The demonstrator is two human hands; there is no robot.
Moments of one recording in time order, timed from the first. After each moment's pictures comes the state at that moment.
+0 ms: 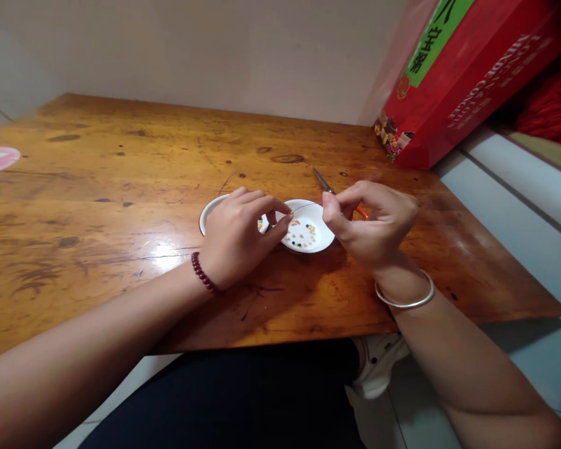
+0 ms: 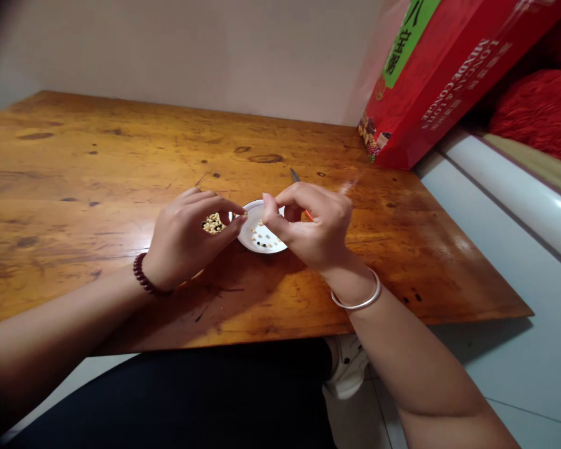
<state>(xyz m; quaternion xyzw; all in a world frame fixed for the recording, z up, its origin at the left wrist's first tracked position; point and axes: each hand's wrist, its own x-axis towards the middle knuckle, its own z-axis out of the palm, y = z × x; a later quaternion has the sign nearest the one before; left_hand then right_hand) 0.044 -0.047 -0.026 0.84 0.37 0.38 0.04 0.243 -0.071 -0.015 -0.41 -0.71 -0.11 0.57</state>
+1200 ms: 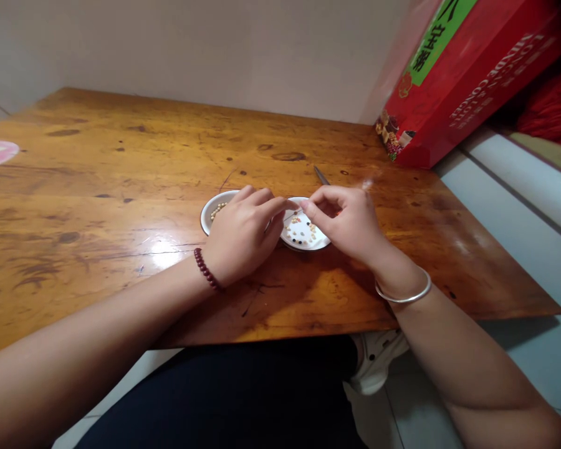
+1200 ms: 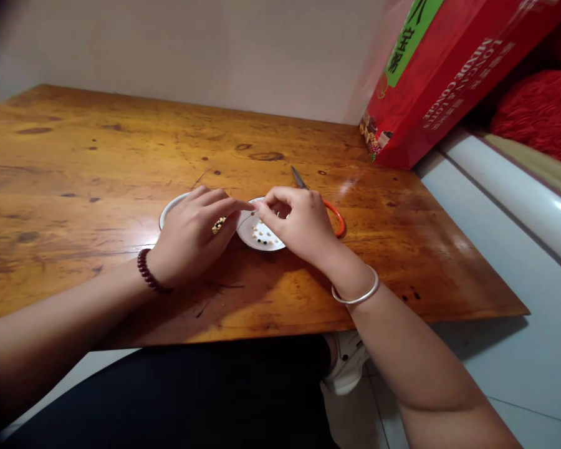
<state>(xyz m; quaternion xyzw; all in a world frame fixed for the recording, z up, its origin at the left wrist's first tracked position) 0.041 -0.047 -0.028 0.88 0.37 0.29 0.00 0.242 -0.059 -0.024 -0.51 -0.73 0.14 0.43</state>
